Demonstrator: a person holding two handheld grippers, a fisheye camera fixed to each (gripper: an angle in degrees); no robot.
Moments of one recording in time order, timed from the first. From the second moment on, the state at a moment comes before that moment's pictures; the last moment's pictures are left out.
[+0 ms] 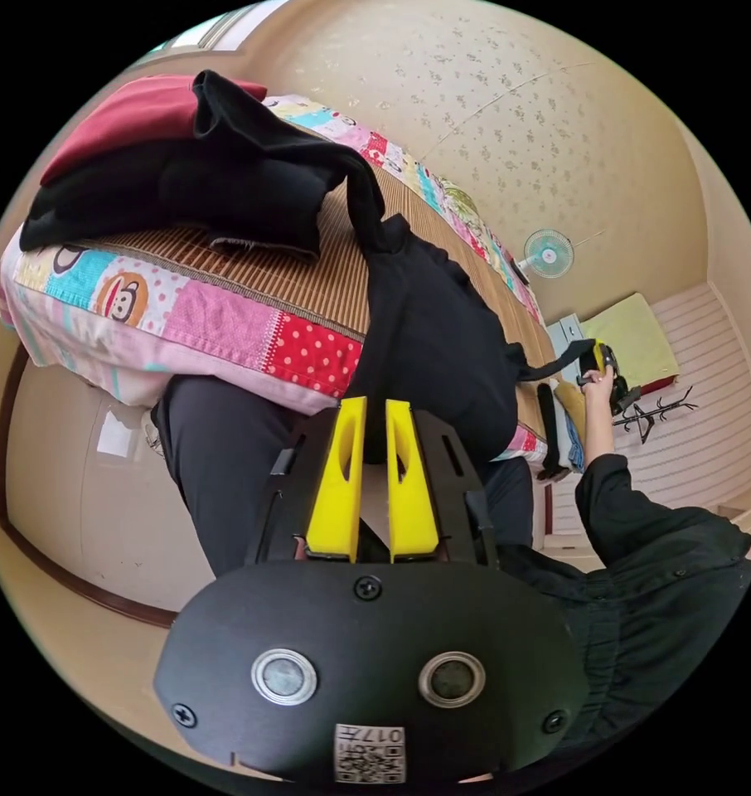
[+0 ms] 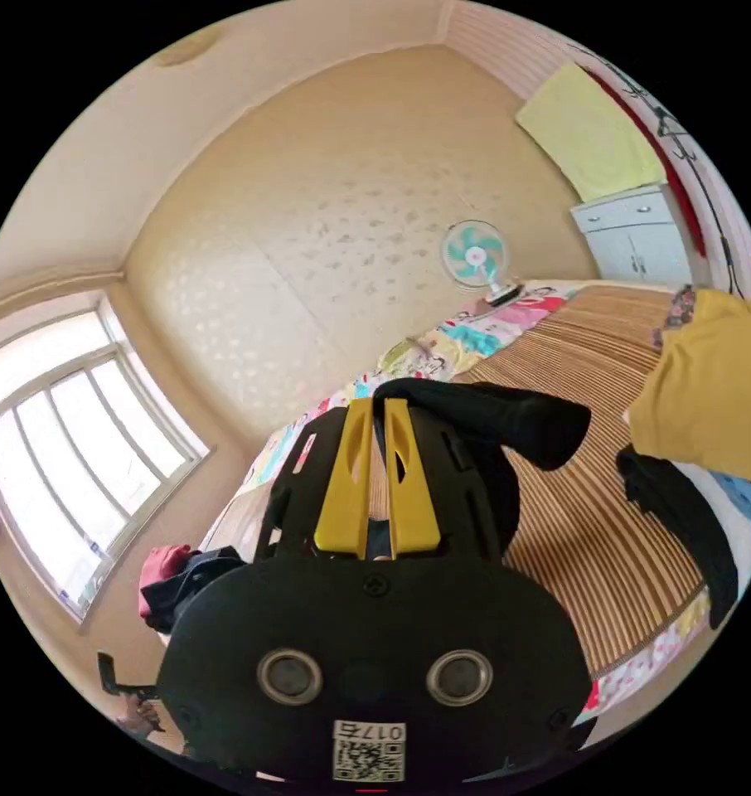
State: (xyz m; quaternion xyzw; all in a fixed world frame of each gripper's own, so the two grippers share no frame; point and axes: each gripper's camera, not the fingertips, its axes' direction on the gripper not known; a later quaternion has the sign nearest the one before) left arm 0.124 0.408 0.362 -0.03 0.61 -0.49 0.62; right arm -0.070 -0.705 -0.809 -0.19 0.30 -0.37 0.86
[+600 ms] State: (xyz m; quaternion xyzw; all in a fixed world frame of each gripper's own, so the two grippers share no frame) left arm 0.122 0.492 0.379 0.02 0.54 -0.59 0.60; right arm 0.107 -0.323 -0.853 -0.58 0.33 -0.35 0.66
